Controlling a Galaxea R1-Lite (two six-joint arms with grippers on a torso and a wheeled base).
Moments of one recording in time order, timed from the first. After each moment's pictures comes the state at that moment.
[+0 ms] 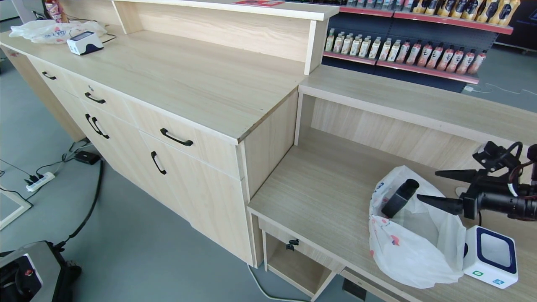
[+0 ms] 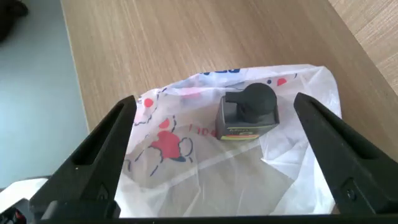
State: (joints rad) left arm 0.00 0.00 0.00 0.00 -0.01 0.00; right arm -0.32 1.71 -0.72 -0.47 0.84 -0.65
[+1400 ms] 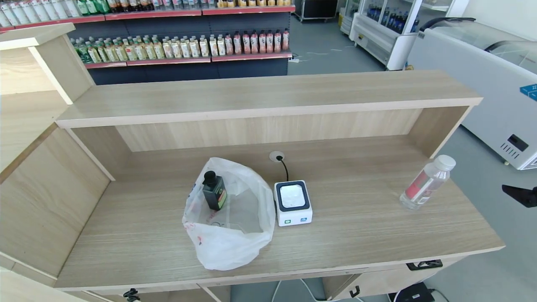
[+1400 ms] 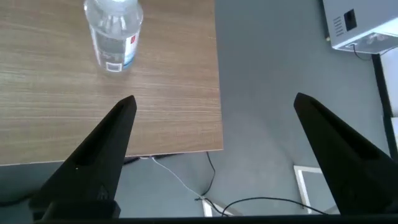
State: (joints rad) left arm 0.00 0.00 0.00 0.00 -0.01 0.00; right arm -0.53 1.42 -0.66 -0.41 0.25 -0.57
